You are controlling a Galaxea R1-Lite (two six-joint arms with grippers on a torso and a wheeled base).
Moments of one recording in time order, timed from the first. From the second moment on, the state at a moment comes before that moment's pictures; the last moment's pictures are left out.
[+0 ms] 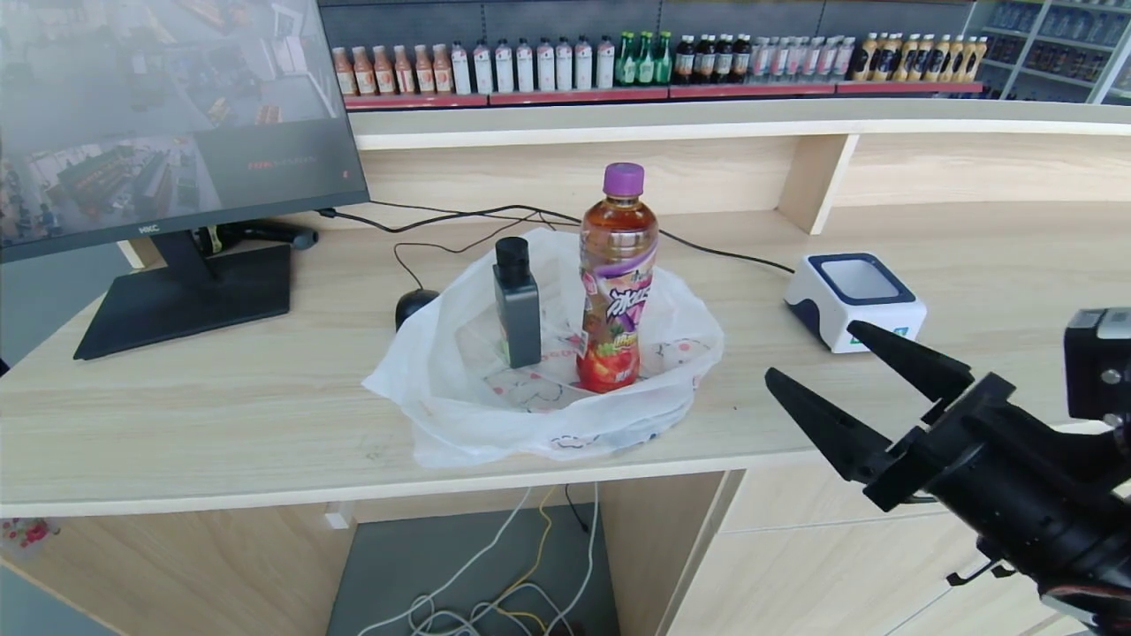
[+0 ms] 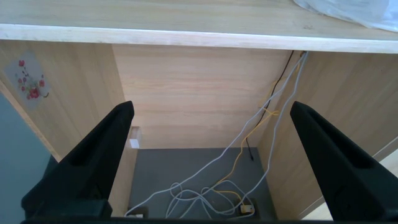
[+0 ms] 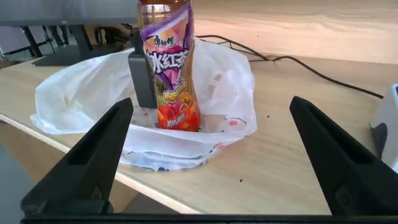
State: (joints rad) left arm 0.00 0.00 0.00 0.00 0.00 0.01; right arm 0.57 1.50 -0.18 -1.57 0.01 -0.03
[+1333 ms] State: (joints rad) left arm 0.00 0.00 0.00 0.00 0.00 0.01; right arm 0.38 0.28 0.00 -0.01 0.03 -0.02
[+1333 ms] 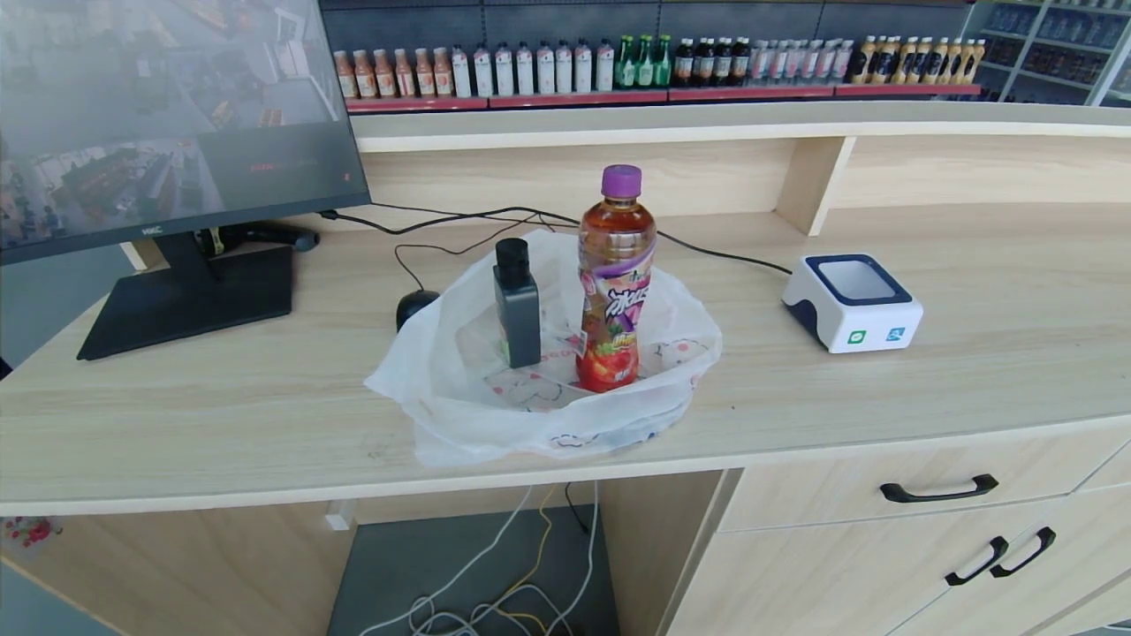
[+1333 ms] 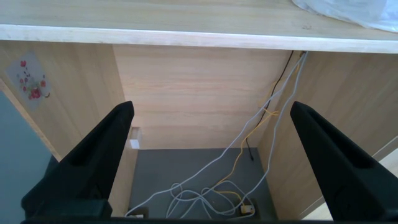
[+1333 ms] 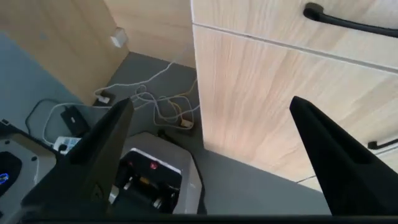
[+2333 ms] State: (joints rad) left arm 0.00 0.00 0.00 0.00 0.00 0.01; right arm 0.00 0.05 0.00 0.00 0.03 0.00
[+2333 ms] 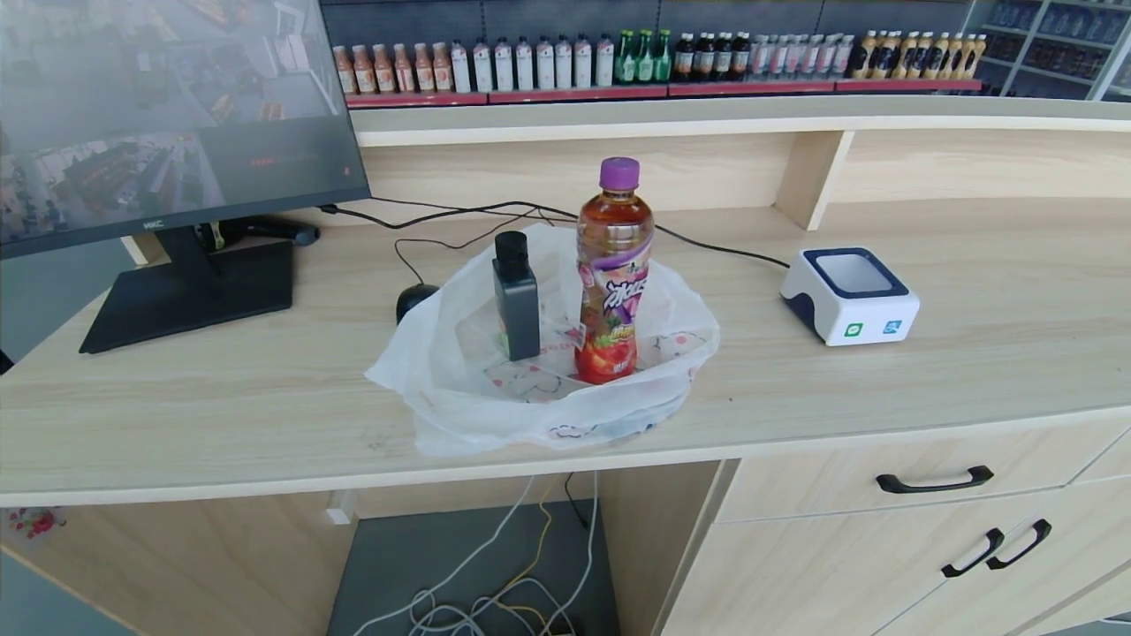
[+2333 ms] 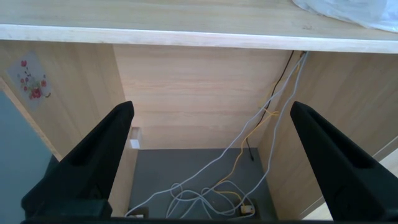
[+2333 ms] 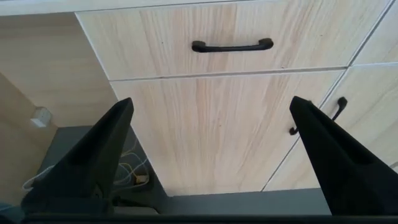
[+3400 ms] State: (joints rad) left arm 0.00 0.00 0.00 0.00 0.00 0.01; right arm 0.01 0.00 0.00 0.00 0.03 0.01
